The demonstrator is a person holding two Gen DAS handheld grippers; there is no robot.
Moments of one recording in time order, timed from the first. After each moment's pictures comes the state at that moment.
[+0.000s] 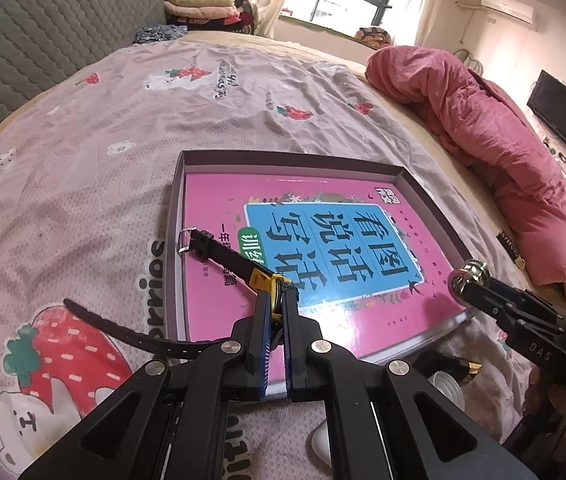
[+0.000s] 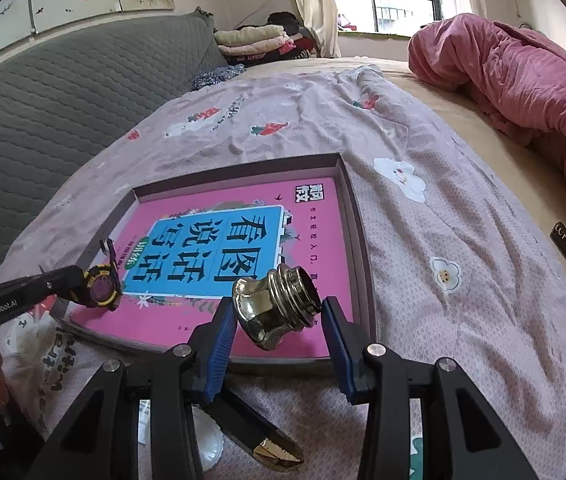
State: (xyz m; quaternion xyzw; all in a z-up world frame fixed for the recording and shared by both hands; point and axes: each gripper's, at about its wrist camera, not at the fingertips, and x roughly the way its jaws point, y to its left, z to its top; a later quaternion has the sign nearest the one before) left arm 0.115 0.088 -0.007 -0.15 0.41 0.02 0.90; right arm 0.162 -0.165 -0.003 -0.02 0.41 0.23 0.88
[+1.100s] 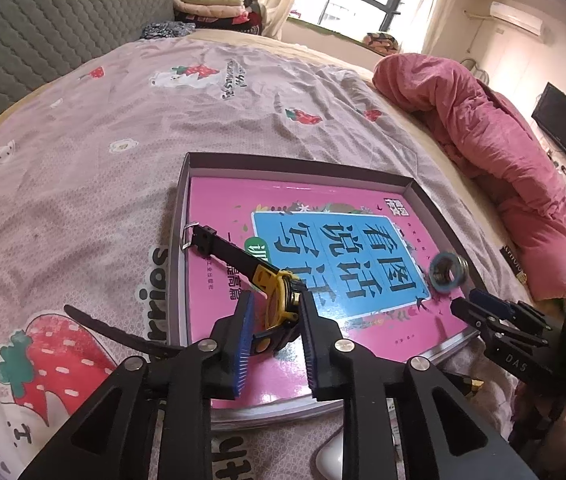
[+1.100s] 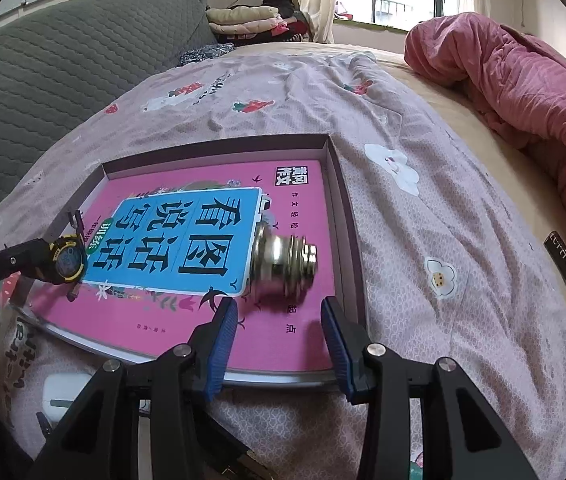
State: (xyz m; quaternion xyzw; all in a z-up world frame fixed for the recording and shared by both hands) left arm 0.127 0.097 -0.012 -0.16 0.41 0.02 0.90; right arm 0.178 -0.155 -0.020 -0.06 0.43 0.20 0.88
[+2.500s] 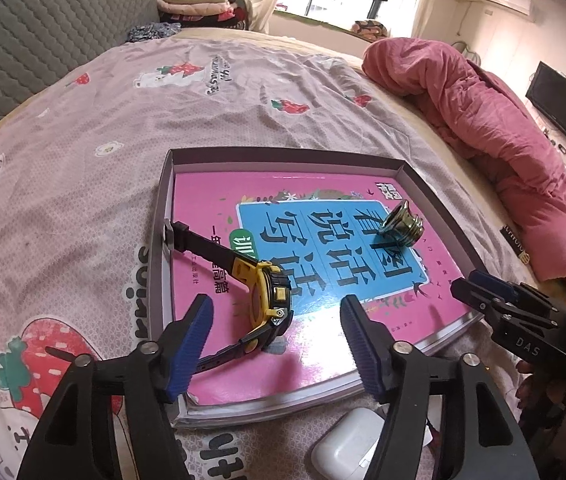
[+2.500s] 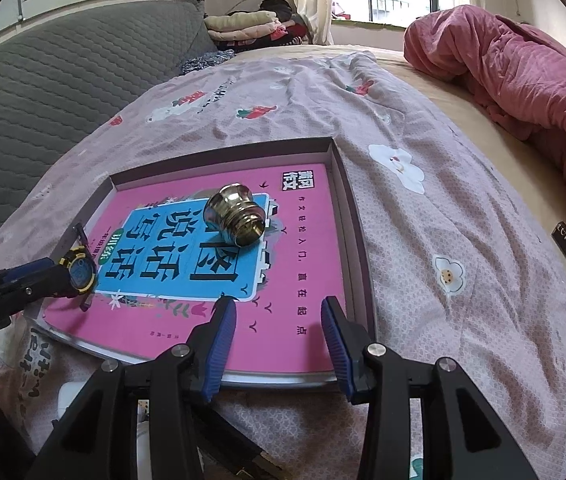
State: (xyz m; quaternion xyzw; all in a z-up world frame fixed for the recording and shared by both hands) left arm 0.130 0.084 -0.014 -0.13 0.42 0.01 0.90; right arm 0.176 -0.157 -0.015 -0.04 0.42 0.21 0.88
